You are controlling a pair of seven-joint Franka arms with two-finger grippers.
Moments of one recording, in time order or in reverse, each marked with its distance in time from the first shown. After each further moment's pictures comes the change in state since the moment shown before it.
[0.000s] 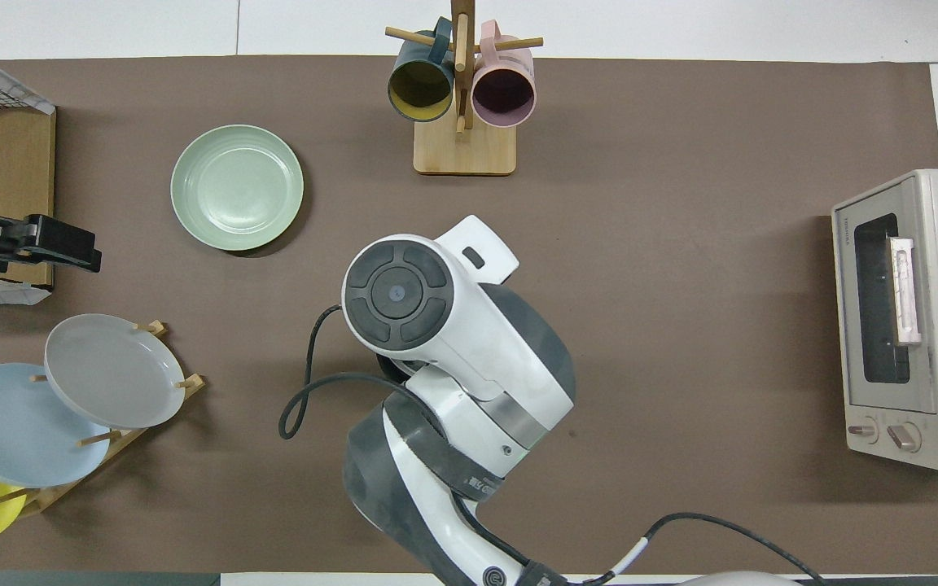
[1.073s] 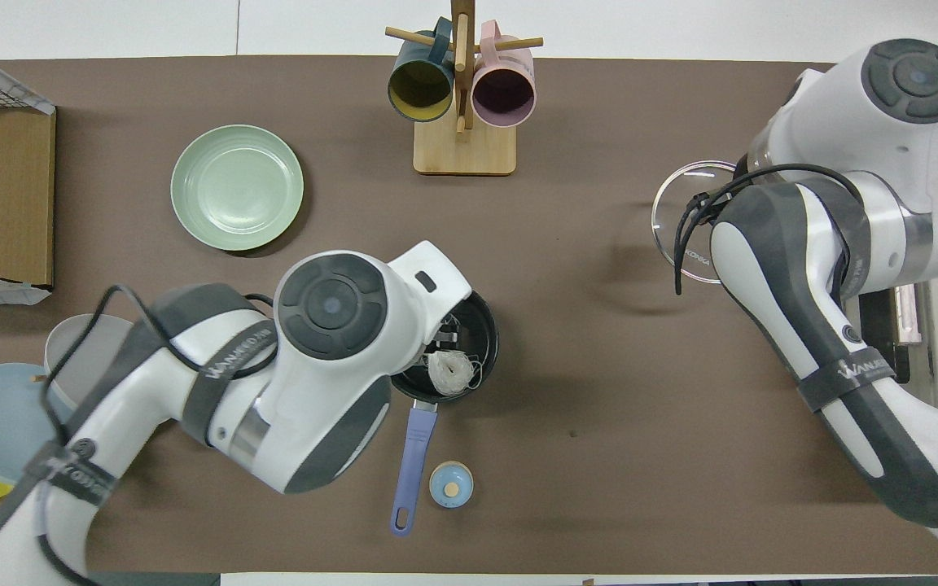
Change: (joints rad) left arm -0.601 0.140 -0.025 -0.375 -0.005 0.572 -0.542; right arm -0.599 -0.089 -0.009 -0.312 0.001 0.234 -0.923
